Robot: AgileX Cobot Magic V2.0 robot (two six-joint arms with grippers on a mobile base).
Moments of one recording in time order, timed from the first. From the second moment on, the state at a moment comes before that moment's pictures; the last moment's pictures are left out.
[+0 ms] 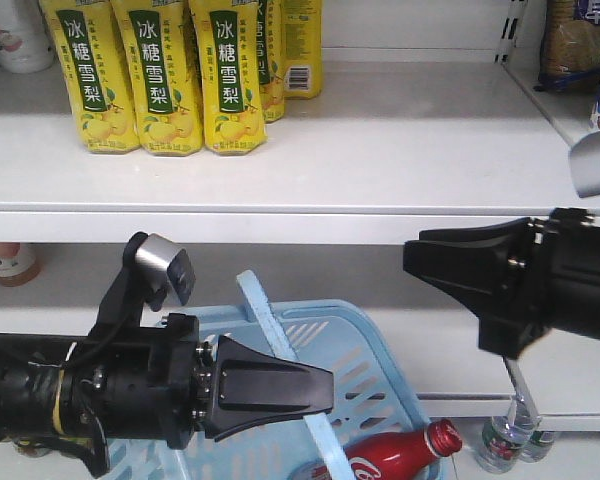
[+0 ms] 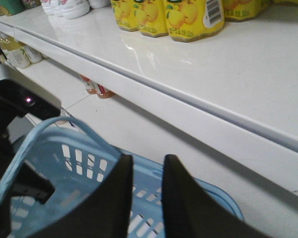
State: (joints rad) left arm -0.49 1.36 -0.64 1.26 -1.13 -2.13; right arm 0.13 0.97 -0.74 1.31 0.79 -1.24
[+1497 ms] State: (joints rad) left arm -0.49 1.36 -0.64 1.27 -1.13 -2.09; right arm 0.13 0.13 -0.28 0.54 0.61 -0.55
